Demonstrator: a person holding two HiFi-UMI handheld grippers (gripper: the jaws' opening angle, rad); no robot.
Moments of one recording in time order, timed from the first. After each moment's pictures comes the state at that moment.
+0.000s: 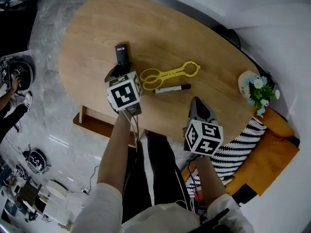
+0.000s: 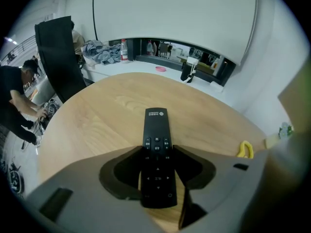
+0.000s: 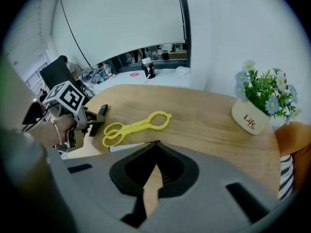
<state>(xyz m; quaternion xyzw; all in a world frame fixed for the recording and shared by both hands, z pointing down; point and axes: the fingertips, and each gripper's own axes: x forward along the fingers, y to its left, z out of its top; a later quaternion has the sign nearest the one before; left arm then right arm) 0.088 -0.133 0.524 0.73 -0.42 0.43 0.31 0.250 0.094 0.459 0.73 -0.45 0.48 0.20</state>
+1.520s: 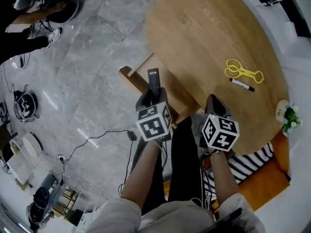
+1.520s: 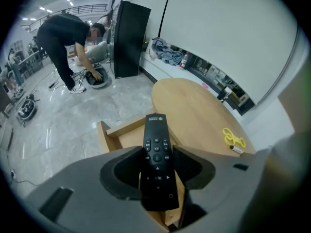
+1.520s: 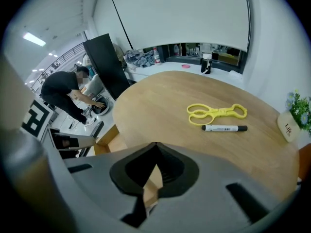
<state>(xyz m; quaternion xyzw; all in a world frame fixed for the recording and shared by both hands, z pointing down) -0.201 0.007 0.481 0.63 -0.55 0.31 0.45 0.004 0.047 0.453 0.63 -0.59 0.43 0.27</state>
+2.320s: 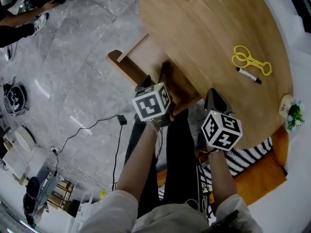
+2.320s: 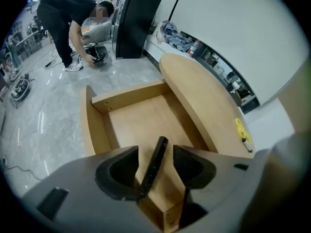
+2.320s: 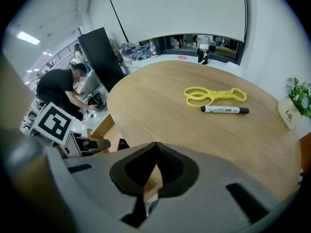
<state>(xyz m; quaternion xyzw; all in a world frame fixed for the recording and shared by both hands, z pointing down) -0.191 0.025 0.570 0.60 -0.51 0.31 0.52 -0.002 0.072 0.491 0.63 -0.57 0.45 0.29</state>
